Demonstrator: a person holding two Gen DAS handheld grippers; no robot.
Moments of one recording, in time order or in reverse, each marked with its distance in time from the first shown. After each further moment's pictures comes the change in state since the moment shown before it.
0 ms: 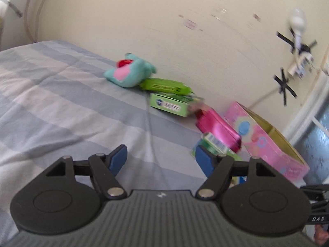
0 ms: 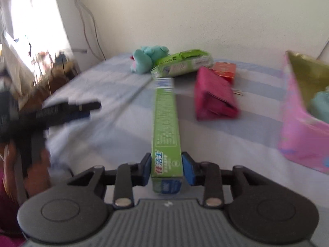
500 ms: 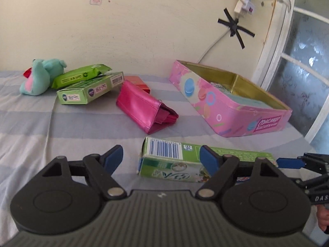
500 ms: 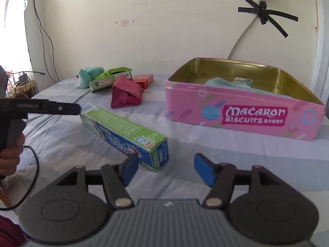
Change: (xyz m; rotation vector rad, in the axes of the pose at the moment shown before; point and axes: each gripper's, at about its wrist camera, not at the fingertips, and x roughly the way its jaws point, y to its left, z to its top) left arm 0.054 -0.115 -0.019 0.308 0.153 -0.114; right arm -0.068 -0.067 -0.083 0.170 -0.175 -0.211
